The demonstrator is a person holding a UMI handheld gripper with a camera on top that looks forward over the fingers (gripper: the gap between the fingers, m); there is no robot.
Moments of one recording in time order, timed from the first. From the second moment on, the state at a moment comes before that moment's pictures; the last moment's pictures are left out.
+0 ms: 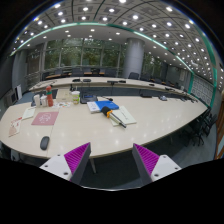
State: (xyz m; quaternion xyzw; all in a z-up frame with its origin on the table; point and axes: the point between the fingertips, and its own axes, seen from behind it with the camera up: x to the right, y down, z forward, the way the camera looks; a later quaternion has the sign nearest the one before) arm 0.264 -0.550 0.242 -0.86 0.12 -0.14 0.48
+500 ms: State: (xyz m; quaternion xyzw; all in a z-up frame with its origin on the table) arm 0.124 -0.544 0.095 -0.90 0.07 -0.07 0.42
